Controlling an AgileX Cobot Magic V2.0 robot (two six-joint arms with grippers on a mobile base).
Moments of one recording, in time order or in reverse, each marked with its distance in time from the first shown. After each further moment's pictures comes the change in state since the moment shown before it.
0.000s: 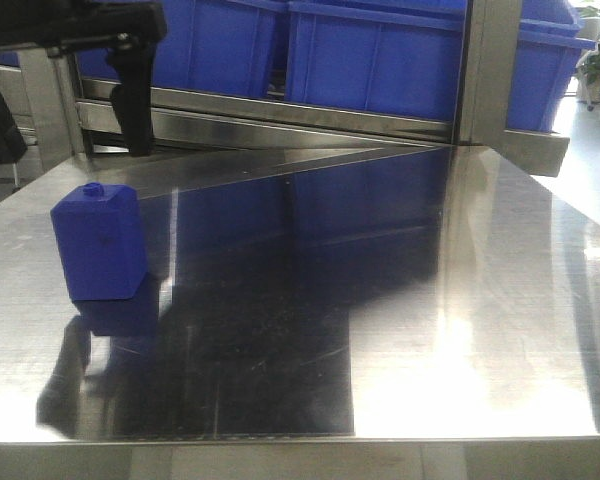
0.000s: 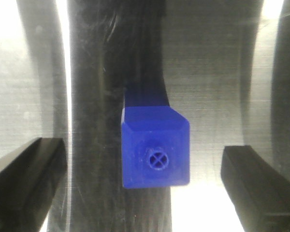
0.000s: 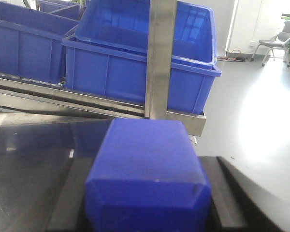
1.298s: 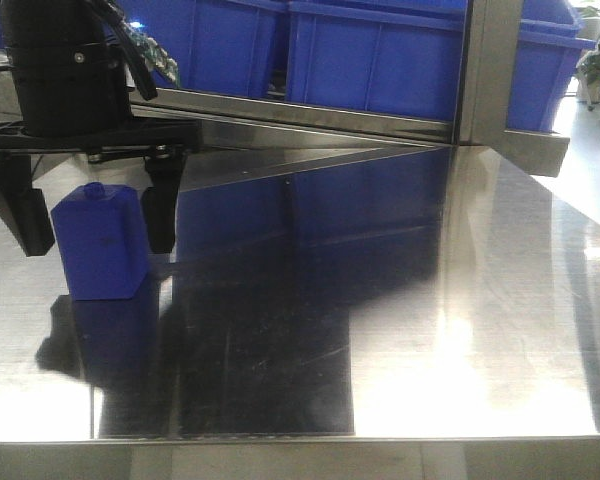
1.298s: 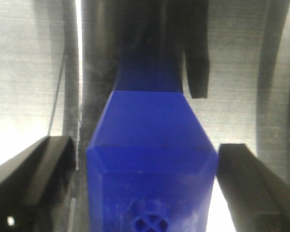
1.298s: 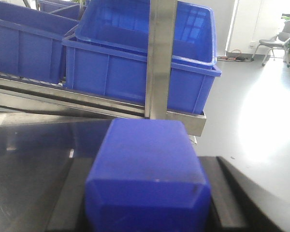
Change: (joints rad) left arm -0.024 0.171 -0.011 -0.029 0.041 -0.049; right arm 0.000 0.000 0.000 0.000 0.000 0.000
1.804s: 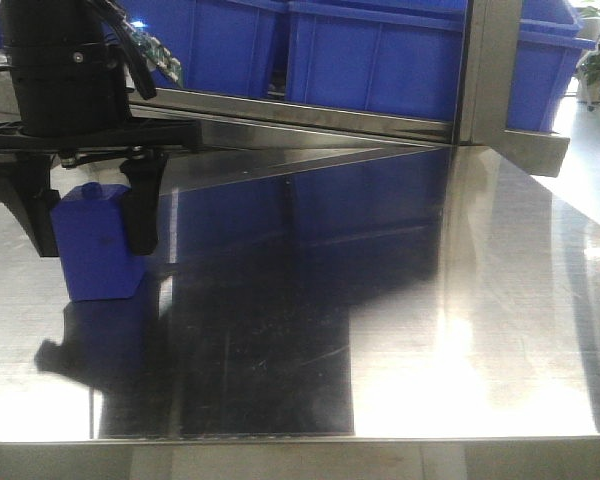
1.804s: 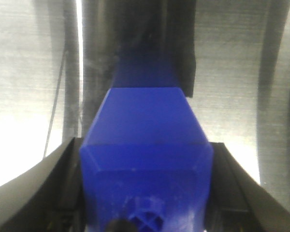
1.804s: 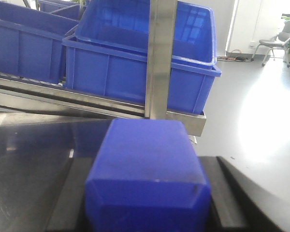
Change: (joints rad) left arm -0.002 0.000 0.000 -0.002 0.007 0.000; right arm 0.000 0.000 0.000 0.000 0.000 0.000
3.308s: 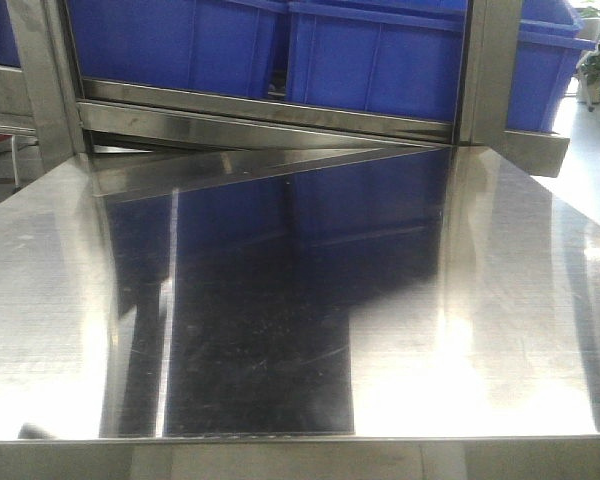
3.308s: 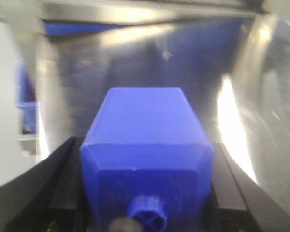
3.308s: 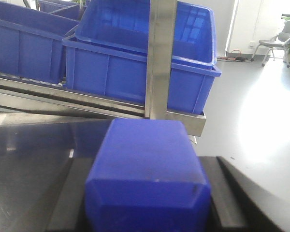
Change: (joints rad) left arm 0.288 -1.082 0.873 -0.342 -0.891 0.786; right arm 0.000 0.000 0.000 0.000 0.000 0.000
